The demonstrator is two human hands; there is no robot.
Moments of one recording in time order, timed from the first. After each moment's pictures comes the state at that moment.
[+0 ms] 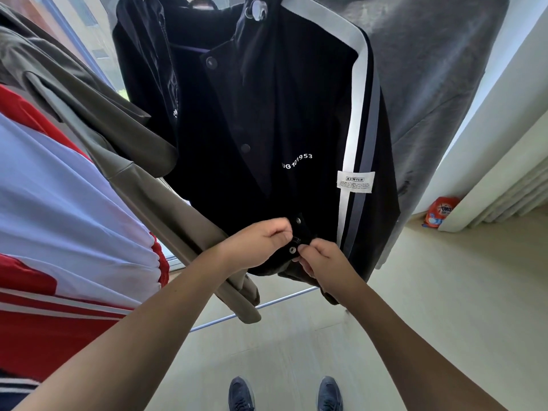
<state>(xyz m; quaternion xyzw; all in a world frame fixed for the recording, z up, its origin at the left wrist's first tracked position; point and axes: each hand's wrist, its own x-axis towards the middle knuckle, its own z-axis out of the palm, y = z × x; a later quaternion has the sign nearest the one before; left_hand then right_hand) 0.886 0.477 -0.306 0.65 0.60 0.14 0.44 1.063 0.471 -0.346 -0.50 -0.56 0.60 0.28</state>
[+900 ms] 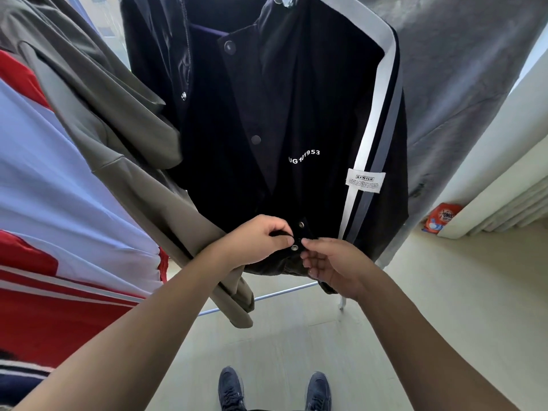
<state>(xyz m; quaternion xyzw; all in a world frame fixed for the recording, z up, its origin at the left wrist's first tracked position) 0.875 0.473 -0.319 0.63 0.63 0.17 0.43 1.067 0.487 -0.344 -0.49 -0.34 0.78 0.21</state>
